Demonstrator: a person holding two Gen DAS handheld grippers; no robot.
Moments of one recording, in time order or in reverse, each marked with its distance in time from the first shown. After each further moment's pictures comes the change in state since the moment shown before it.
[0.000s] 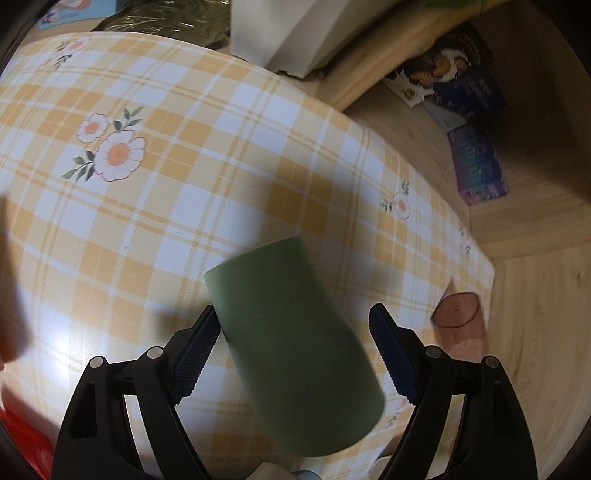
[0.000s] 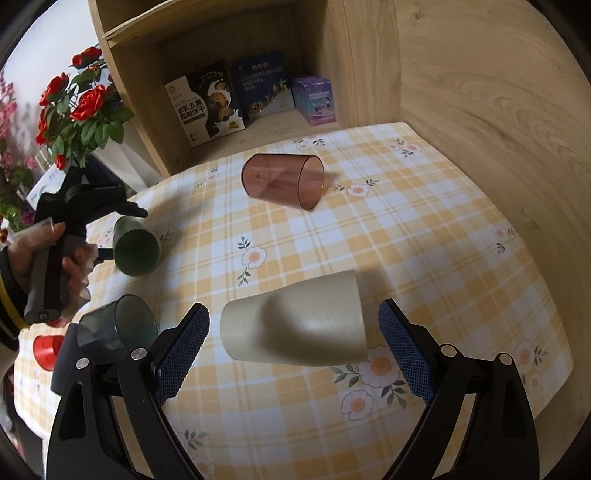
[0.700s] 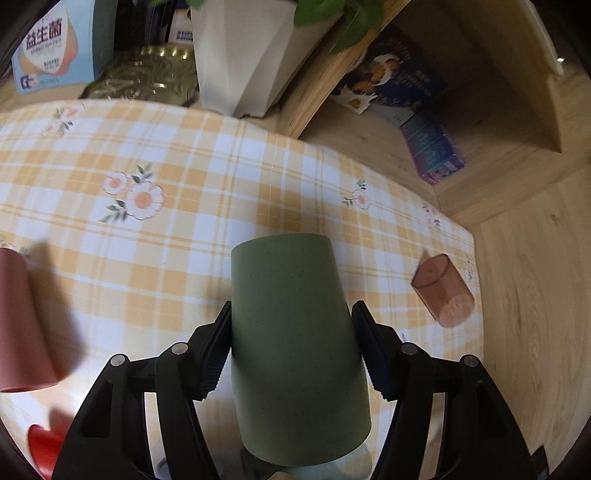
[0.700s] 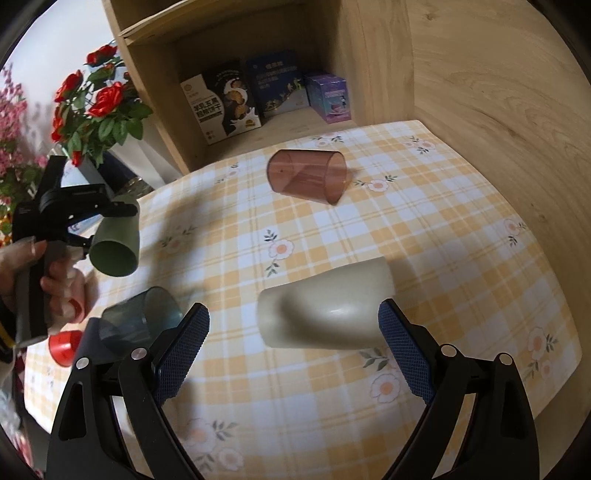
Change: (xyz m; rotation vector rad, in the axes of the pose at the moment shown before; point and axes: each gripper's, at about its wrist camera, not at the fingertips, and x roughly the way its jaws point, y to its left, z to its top) left arm -0.073 -0.002 -0.029 0.212 -0.110 -0.048; right arm -0.012 0.021 -0.008 -0.001 0.001 0.051
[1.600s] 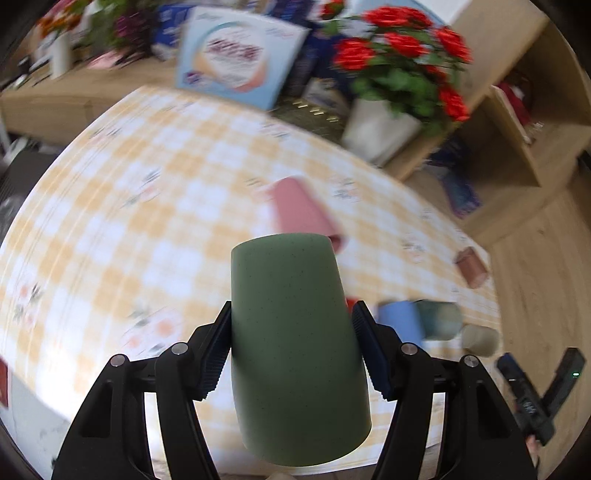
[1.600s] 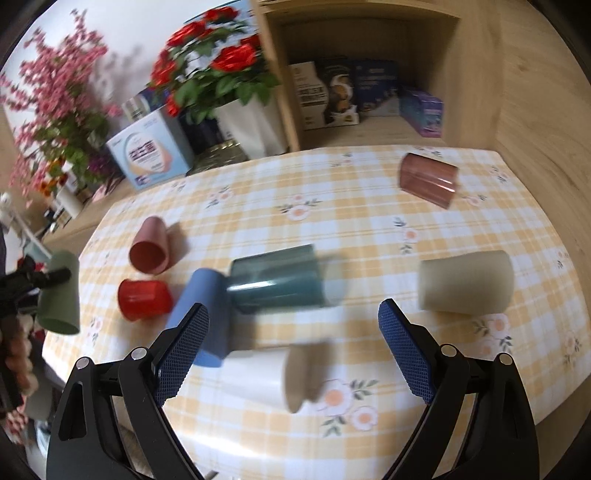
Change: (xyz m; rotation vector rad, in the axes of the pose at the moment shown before) left arm -0.213 0.190 -0.166 -0.132 -0.201 0.124; right arm -0.039 0.137 -0.044 -0.201 0.019 0.147
